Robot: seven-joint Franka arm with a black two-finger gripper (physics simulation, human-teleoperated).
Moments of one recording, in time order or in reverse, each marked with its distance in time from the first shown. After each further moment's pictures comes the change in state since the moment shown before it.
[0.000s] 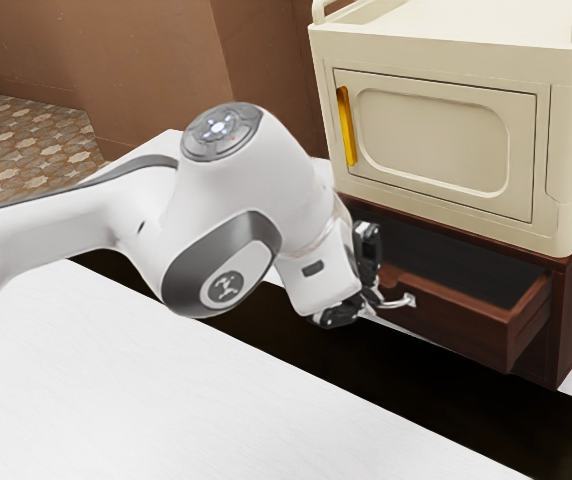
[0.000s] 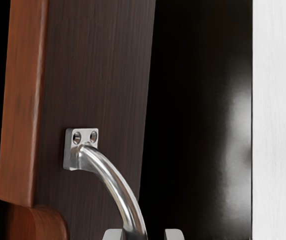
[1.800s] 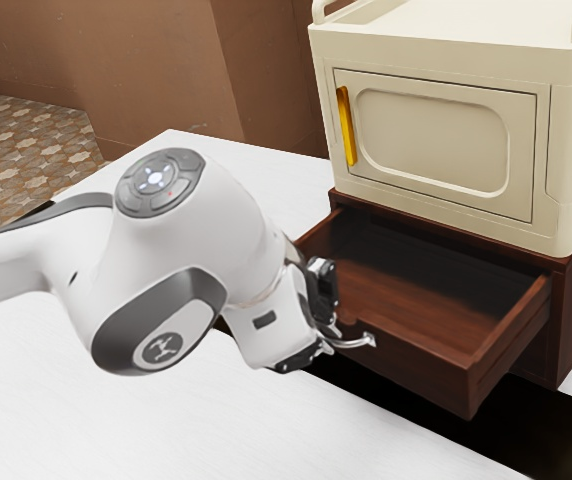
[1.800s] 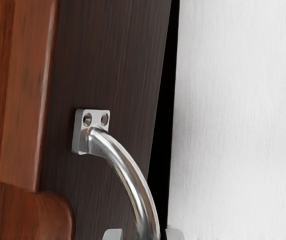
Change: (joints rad) arm -0.002 -0.220 -0.006 -0.235 -0.016 0.012 -0.064
